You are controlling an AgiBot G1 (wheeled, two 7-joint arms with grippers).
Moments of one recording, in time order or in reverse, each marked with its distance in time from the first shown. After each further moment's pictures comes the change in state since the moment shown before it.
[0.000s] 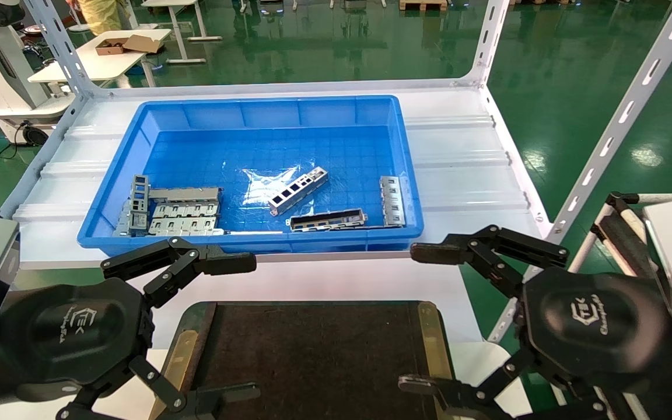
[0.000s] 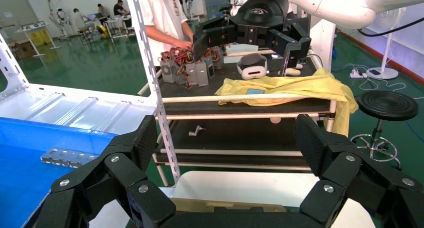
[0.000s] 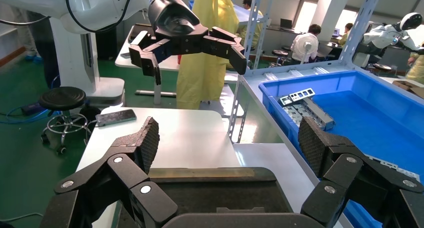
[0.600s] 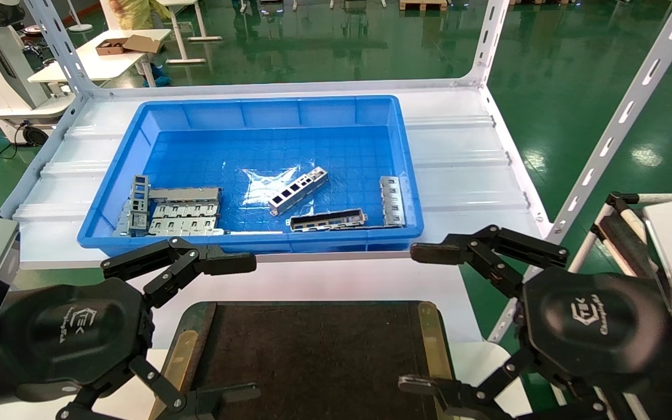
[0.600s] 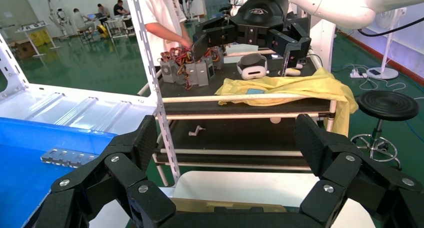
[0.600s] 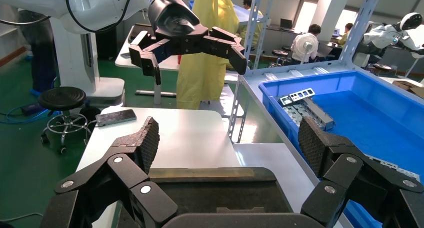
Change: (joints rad) left arm 0.000 0.000 0.000 0.000 0.000 0.000 0.000; right arm 0.000 0.000 0.000 0.000 0.000 0.000 0.000
